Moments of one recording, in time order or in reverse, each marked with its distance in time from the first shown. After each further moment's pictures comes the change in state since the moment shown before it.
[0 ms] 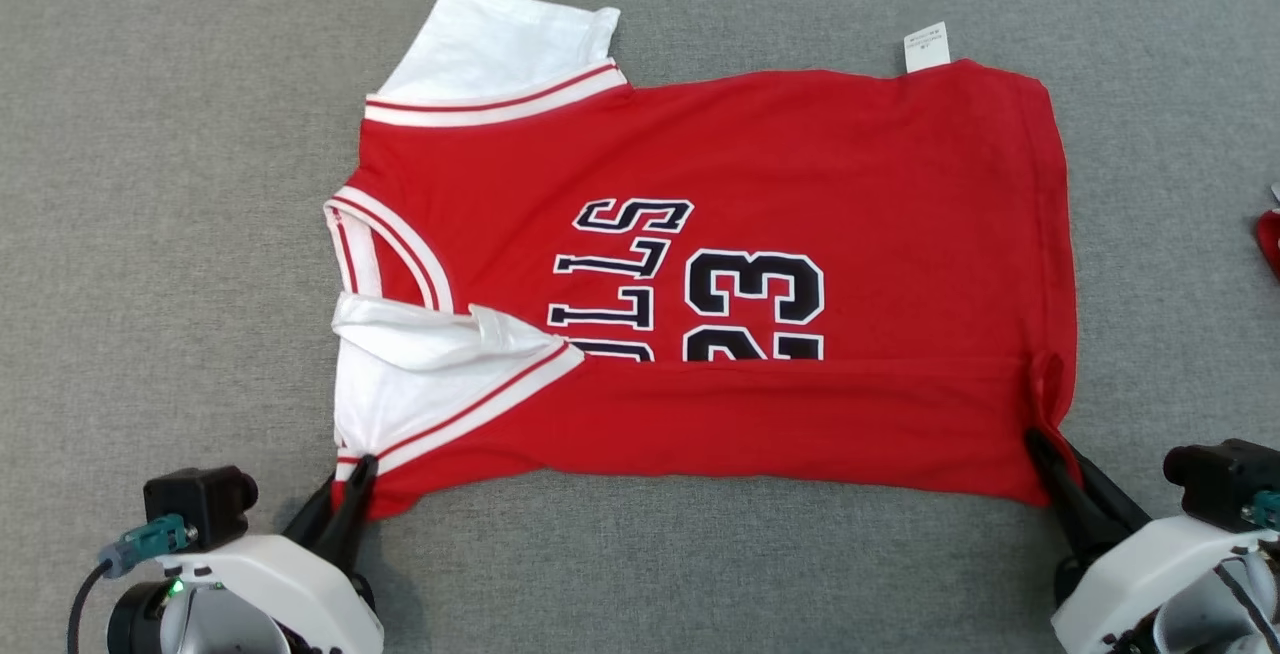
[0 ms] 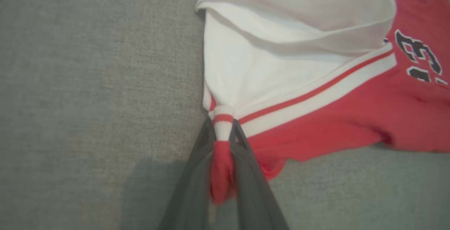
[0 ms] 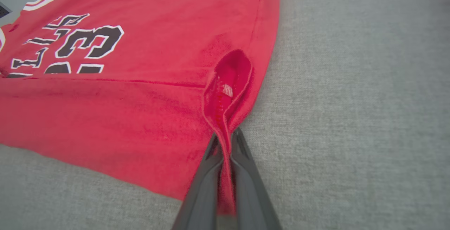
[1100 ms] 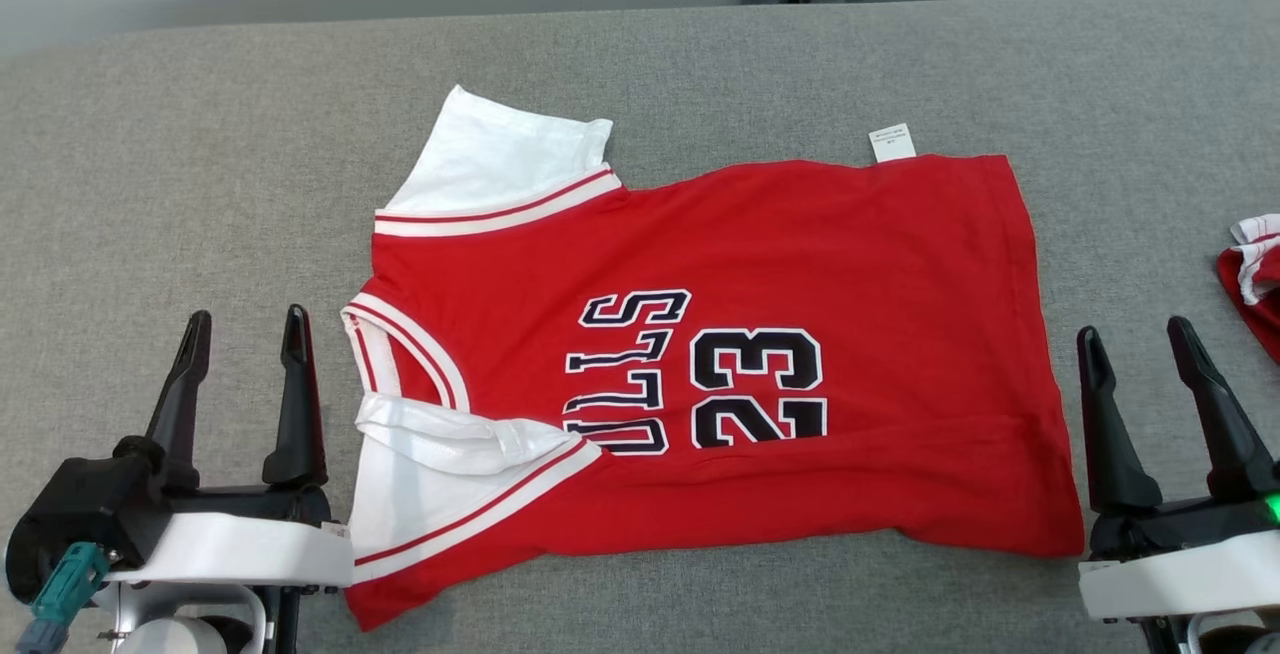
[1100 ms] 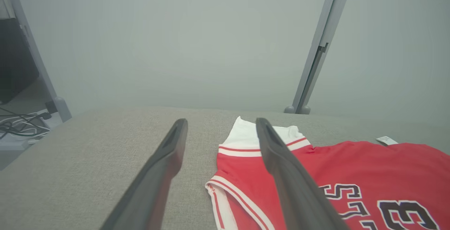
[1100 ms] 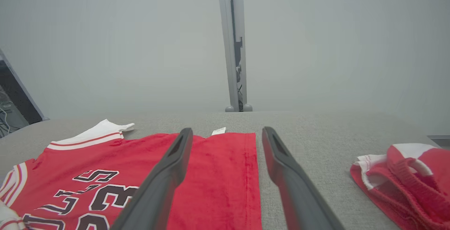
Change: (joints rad) left arm -0.012 -0.011 0.079 -0.208 0.230 0.154 -0.325; right arm 0.042 0.116 -0.147 -0.237 -0.185 0.000 -0.232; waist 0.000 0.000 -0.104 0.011
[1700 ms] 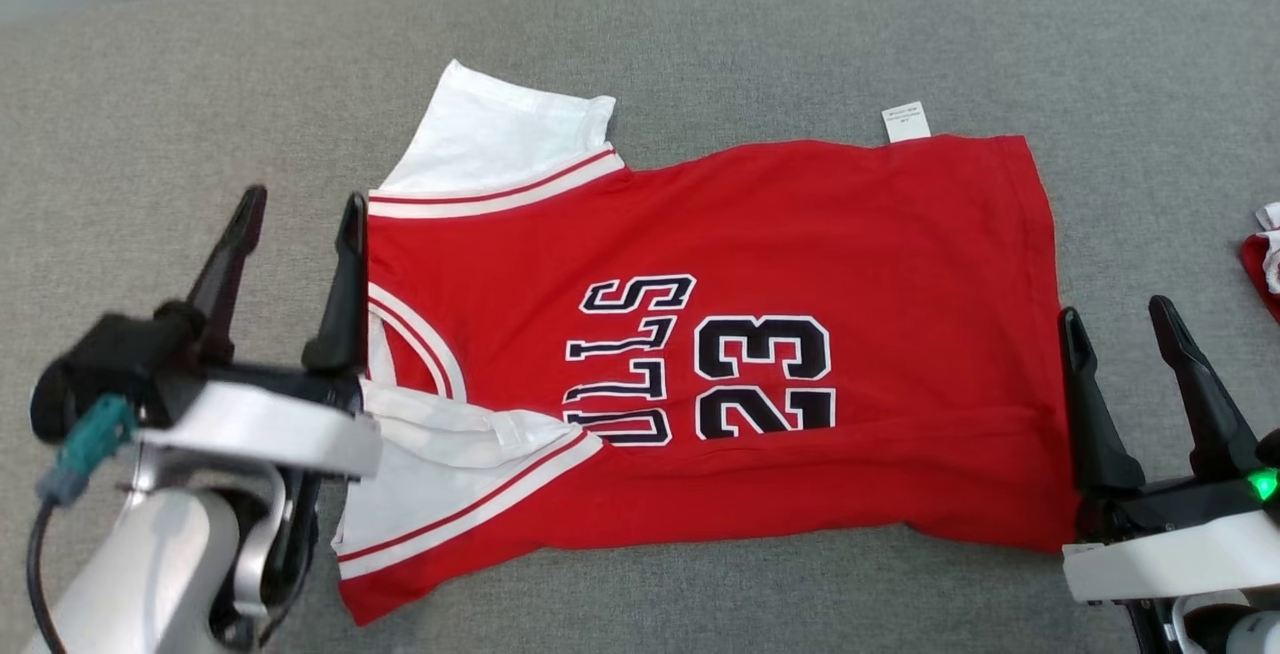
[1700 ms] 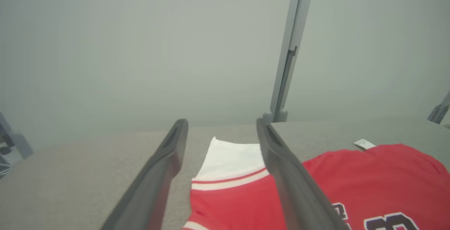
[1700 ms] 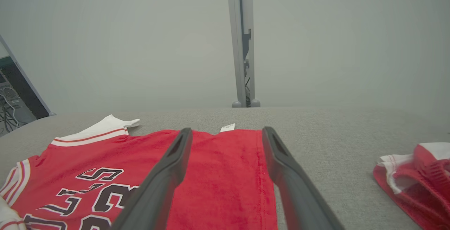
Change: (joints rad) left arm -0.184 0.008 -0.068 0.033 0.022 -0.067 0.074; right arm -0.028 0.003 0.026 -0.005 -0.006 0.000 0.008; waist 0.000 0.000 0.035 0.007
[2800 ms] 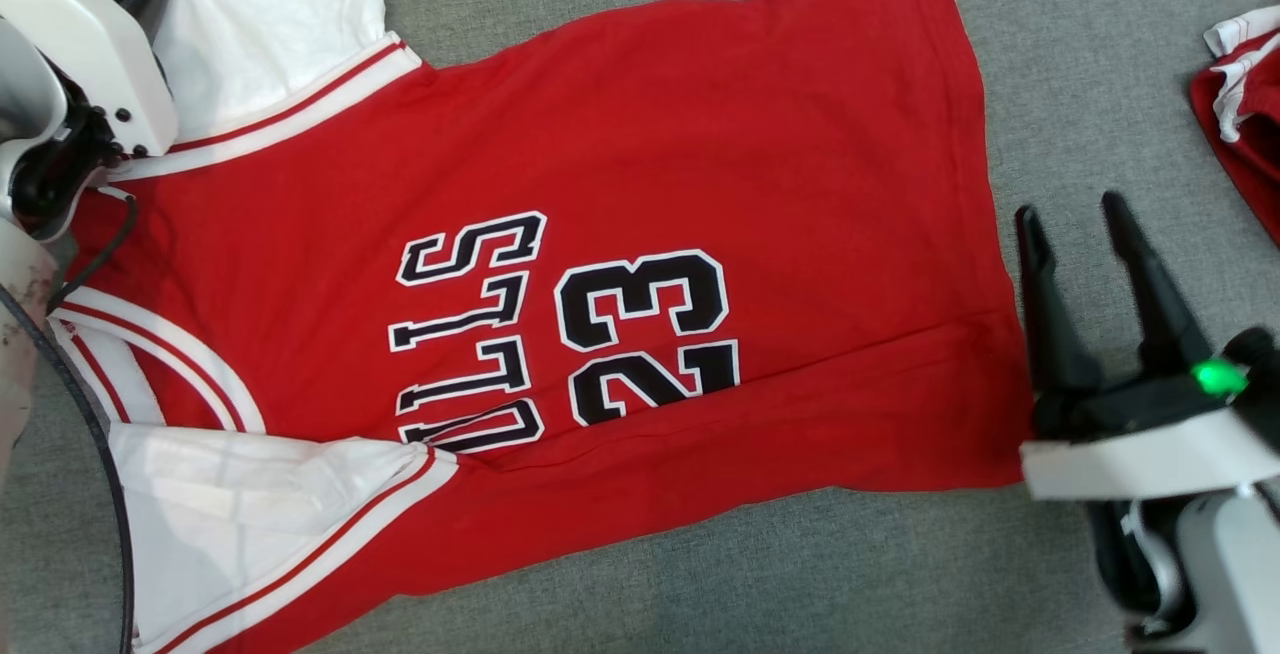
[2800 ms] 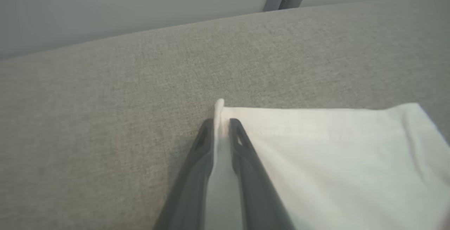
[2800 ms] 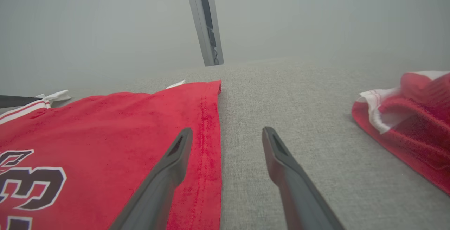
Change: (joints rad) left arm -0.847 0.022 -0.123 0.980 -0.166 -0.431 0.419; right arm -0.211 -0.014 0.110 0.156 0.096 0.000 -0.111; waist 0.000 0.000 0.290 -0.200
